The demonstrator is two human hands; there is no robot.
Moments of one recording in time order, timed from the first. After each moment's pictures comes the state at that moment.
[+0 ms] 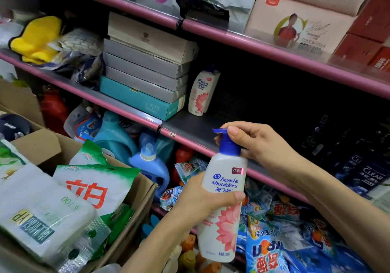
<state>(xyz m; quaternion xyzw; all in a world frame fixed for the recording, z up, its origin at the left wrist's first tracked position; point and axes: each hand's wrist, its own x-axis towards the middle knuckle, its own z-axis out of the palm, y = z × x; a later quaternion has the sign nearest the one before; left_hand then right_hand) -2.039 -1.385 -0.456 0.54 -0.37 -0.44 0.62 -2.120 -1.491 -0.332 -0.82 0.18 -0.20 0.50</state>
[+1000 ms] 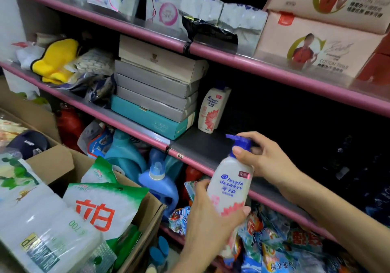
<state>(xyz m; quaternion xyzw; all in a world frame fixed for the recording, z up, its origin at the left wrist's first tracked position) -2.035 -1.418 -0.445 0.70 -0.30 -0.22 0.61 -2.086 -1.540 -0.332 -0.80 0.23 -0.25 0.50</state>
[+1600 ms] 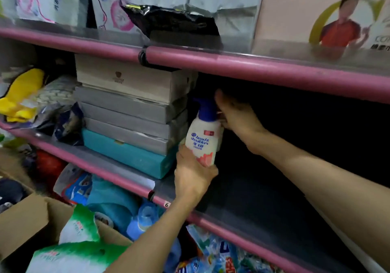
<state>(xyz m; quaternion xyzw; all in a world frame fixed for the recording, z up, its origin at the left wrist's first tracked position) -1.874 -1.600 -0.438 0.77 -0.27 -0.04 0.57 -1.922 -1.691 -0.317 -0.76 0.23 -0.37 0.48</state>
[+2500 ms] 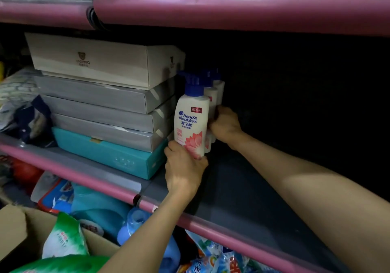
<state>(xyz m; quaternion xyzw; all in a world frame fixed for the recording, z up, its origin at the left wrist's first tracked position) -1.854 -1.629 -0.453 0.85 -0.25 0.00 0.46 -1.883 -1.744 -0.389 -0.82 0.36 -0.28 0.34</state>
